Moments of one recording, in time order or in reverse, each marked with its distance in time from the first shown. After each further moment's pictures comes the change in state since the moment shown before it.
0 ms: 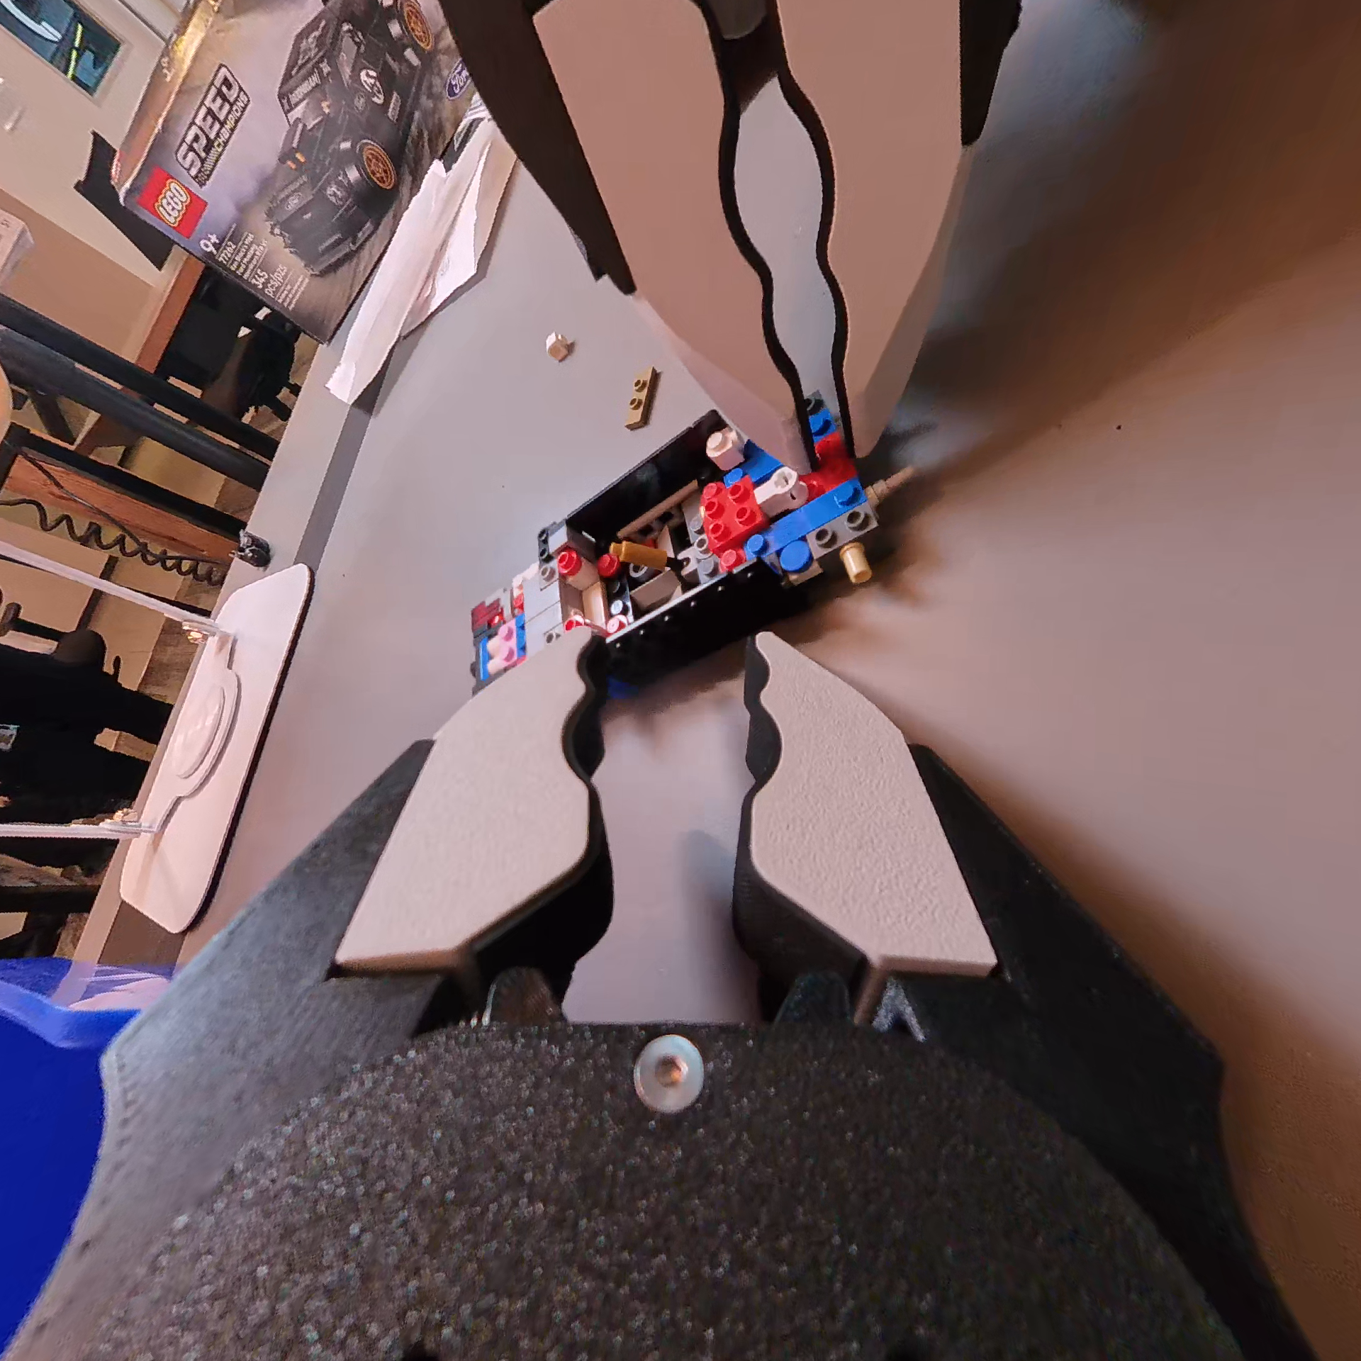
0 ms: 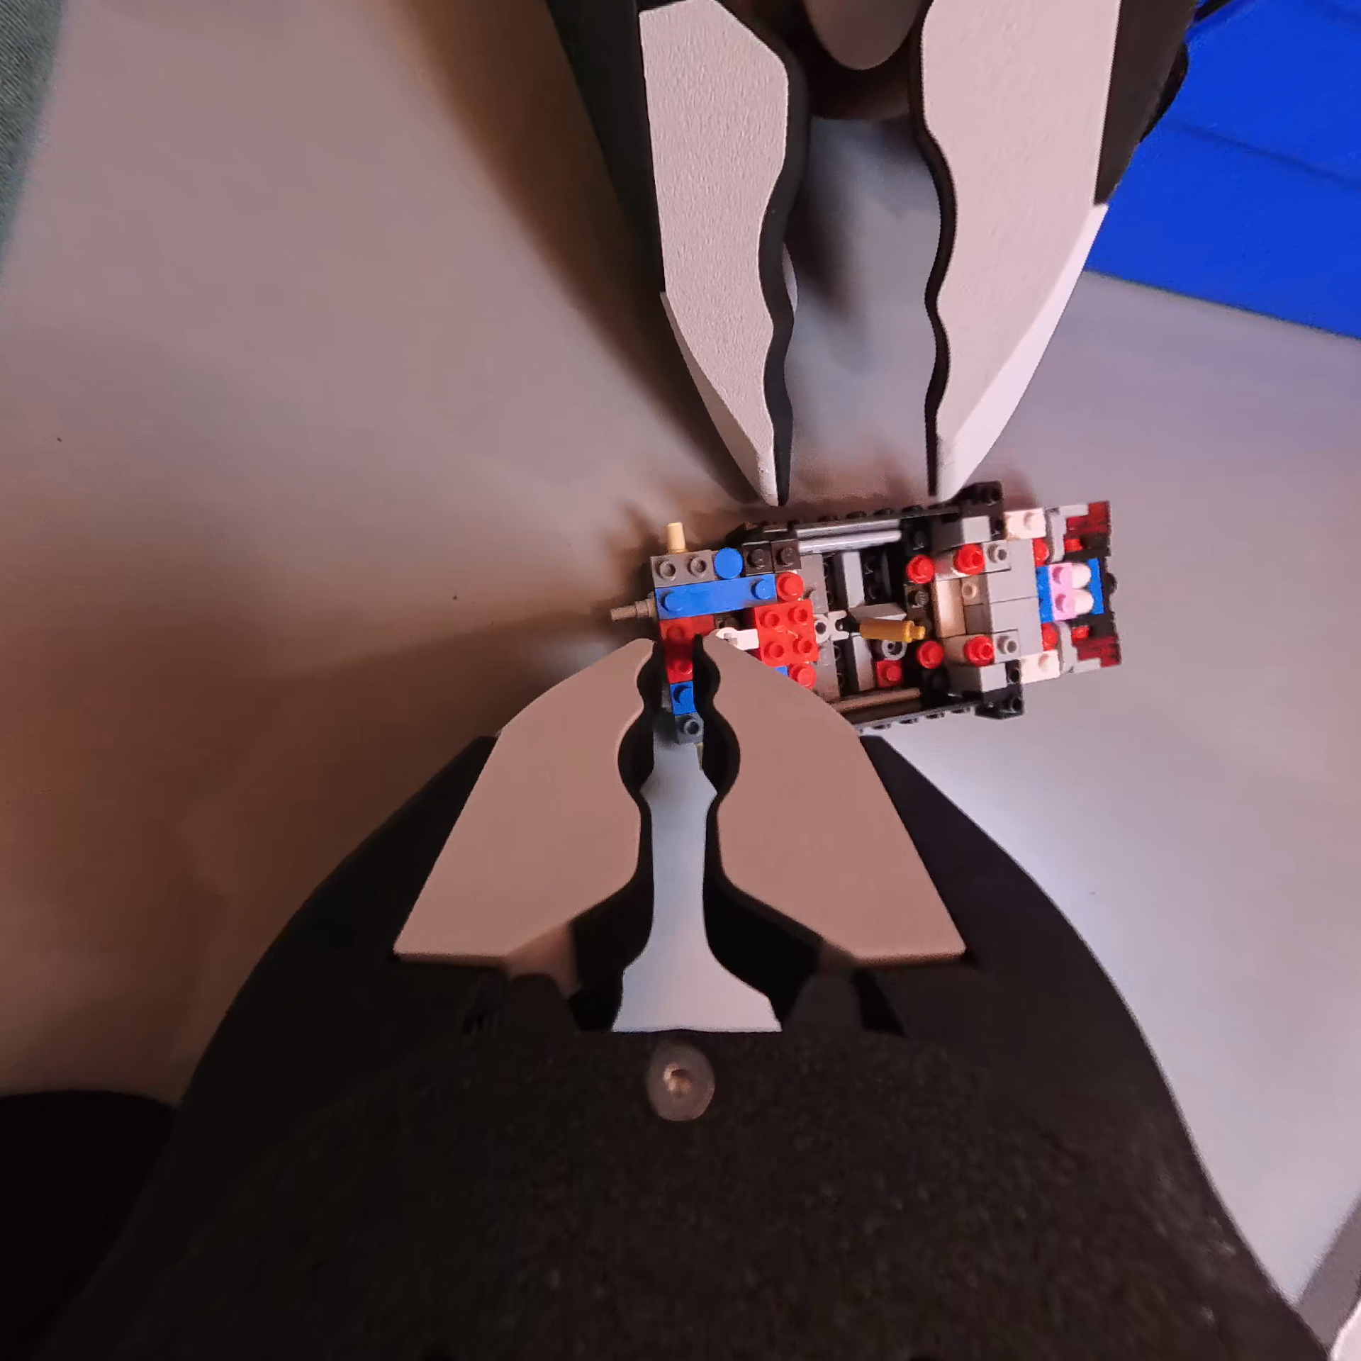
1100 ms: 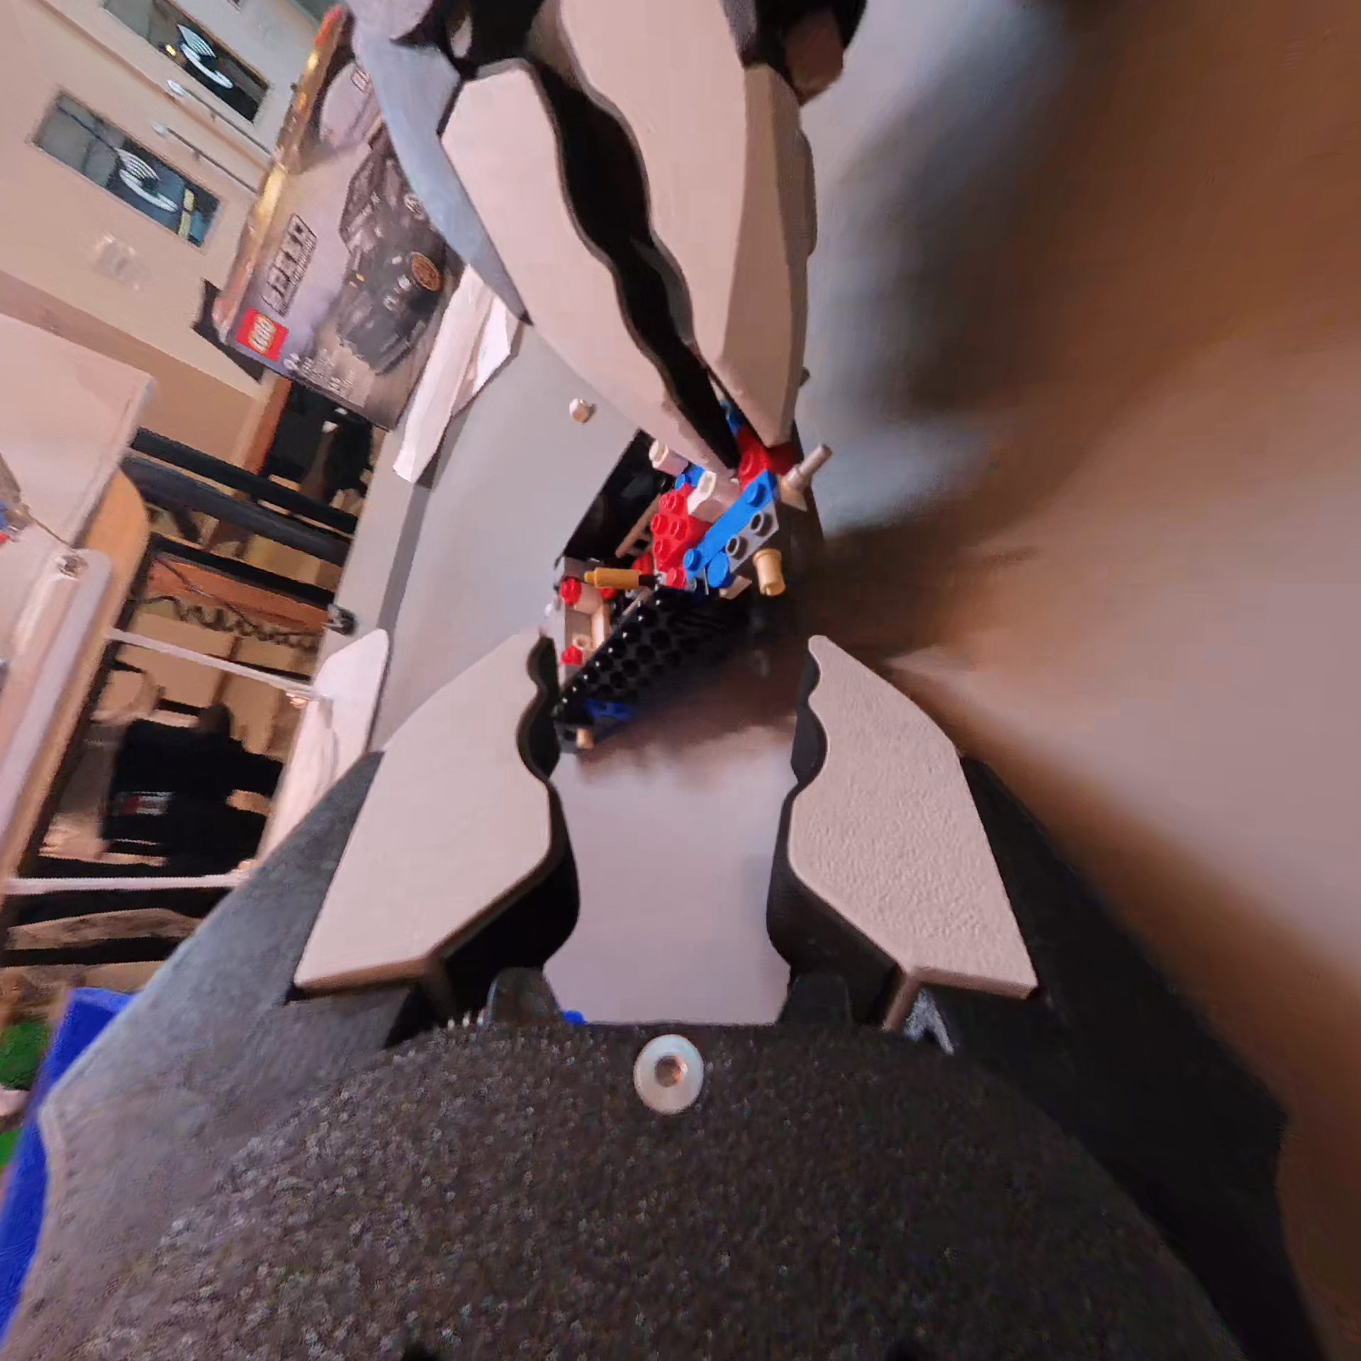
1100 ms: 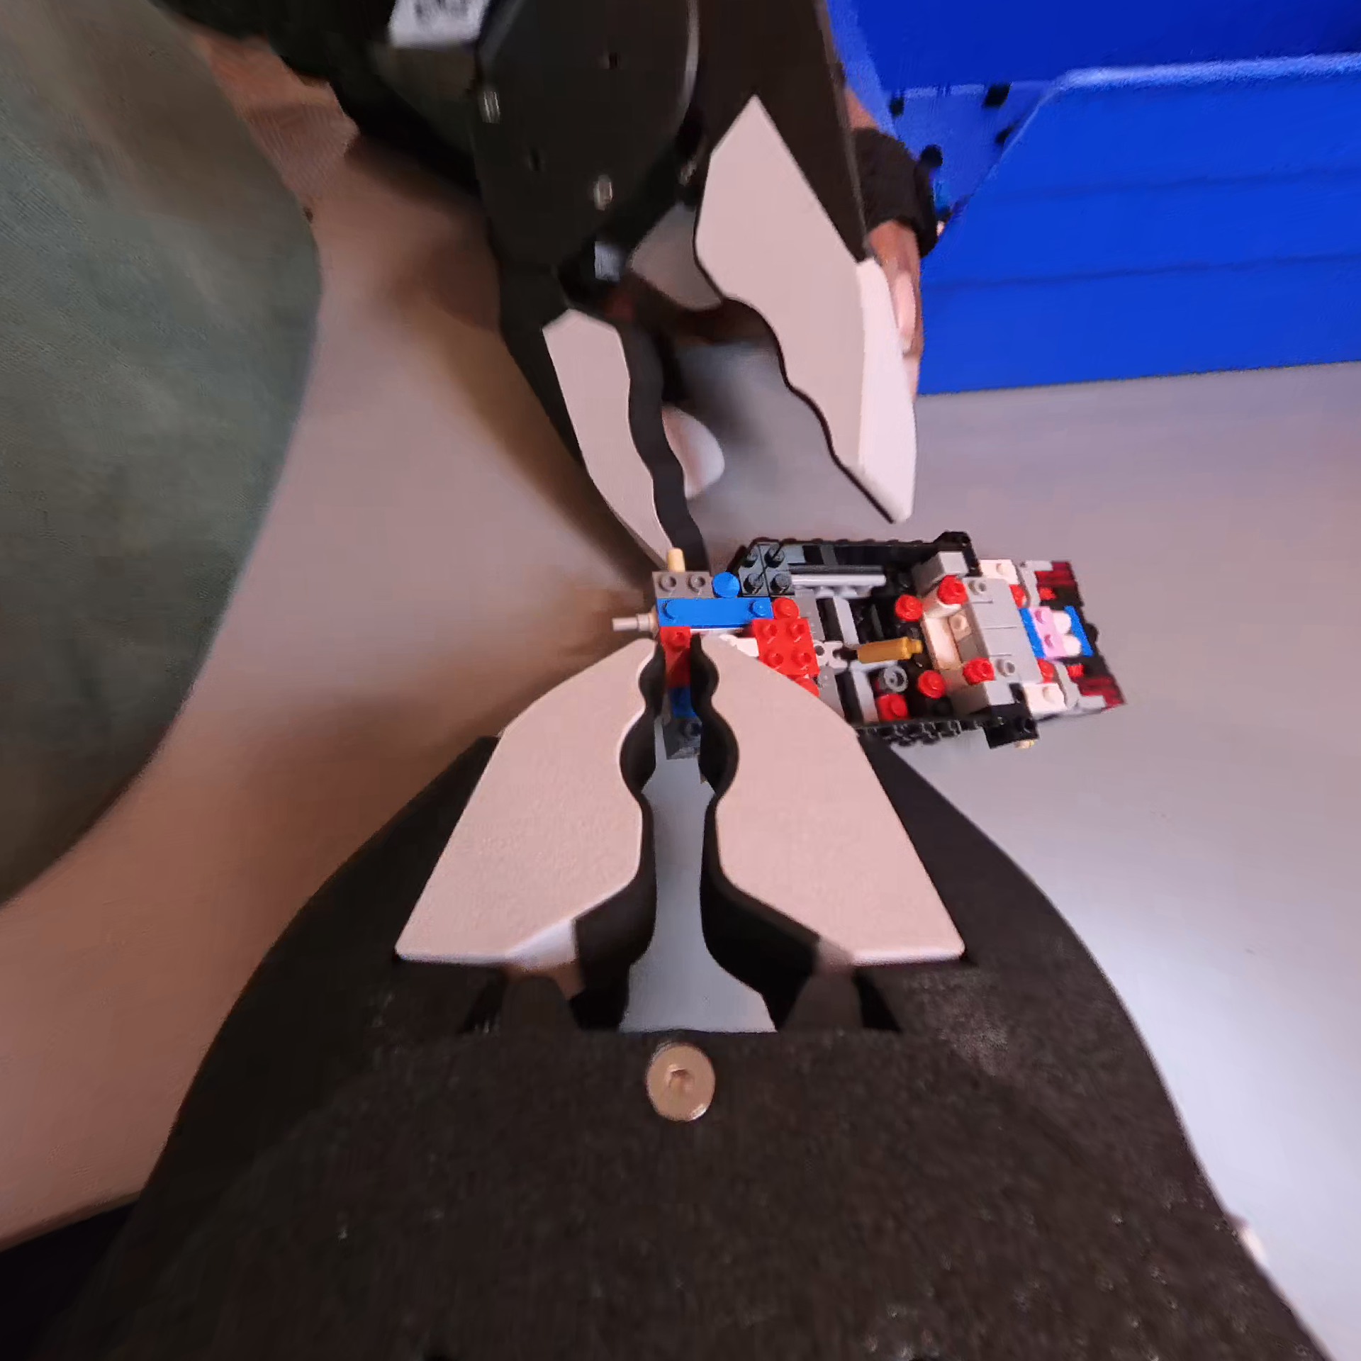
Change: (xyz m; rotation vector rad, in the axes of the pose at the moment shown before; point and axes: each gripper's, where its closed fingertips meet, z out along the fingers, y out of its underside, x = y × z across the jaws) left arm -0.001 -0.013 -0.006 0.045 -0.058 0.144; right arm 0.006 -0.029 -0.021 0.366 -0.102 0.276
